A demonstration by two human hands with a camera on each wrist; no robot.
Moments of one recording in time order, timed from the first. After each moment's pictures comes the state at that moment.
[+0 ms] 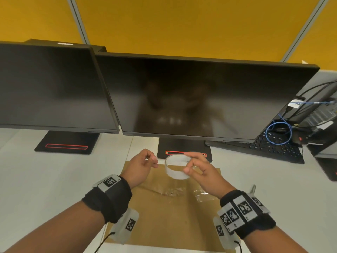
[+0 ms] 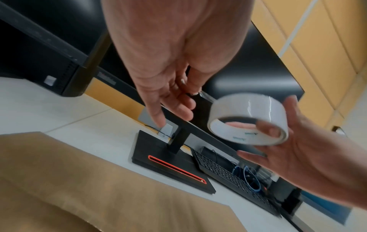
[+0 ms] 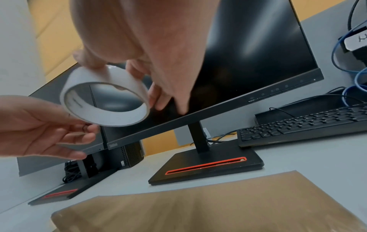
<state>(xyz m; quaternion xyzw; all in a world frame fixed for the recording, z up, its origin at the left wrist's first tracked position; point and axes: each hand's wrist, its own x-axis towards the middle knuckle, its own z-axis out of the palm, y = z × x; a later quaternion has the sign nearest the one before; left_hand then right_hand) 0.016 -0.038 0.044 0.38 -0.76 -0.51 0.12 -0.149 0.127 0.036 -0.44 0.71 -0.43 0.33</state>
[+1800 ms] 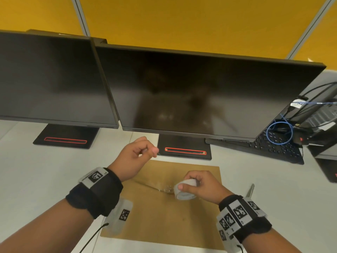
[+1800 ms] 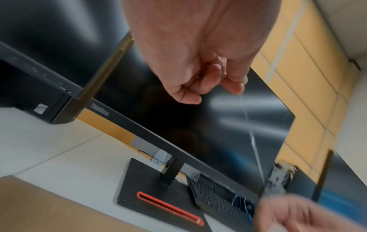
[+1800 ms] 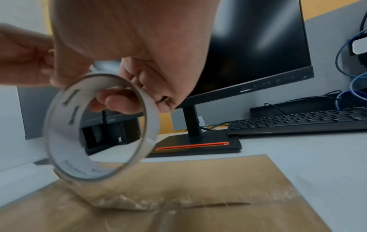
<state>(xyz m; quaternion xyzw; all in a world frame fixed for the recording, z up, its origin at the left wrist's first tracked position) 0.032 -0.041 0.080 0.24 -0.82 -0.48 0.20 -0.141 0.140 0.022 -0.45 0.72 -0.35 0.38</state>
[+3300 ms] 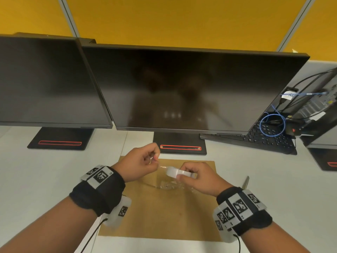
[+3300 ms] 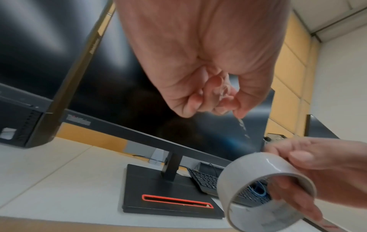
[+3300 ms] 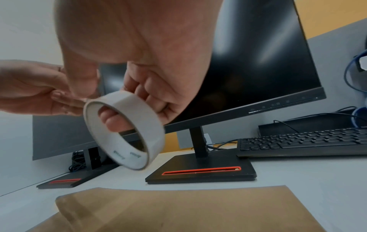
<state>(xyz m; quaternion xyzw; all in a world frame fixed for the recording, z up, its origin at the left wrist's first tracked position) 0.021 -0.029 0.076 0.20 -0.86 -0.46 0.07 -0.142 0.144 0.041 -0.48 0.74 -0.33 0.35</state>
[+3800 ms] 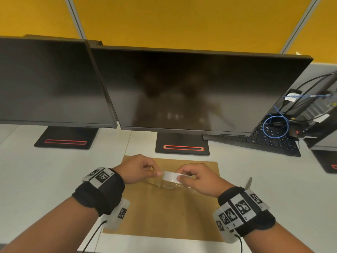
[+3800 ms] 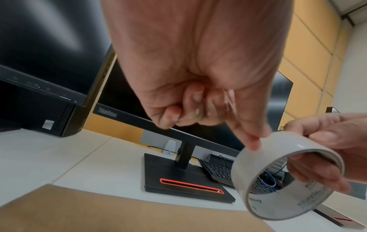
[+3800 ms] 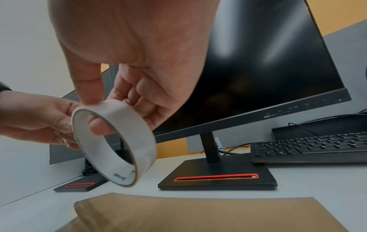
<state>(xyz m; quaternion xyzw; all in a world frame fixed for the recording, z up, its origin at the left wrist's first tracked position) 0.034 -0.038 0.057 0.23 -0.86 -0.45 -0.04 -0.132 0.138 0.049 -0.53 0.70 -0.32 0.36</state>
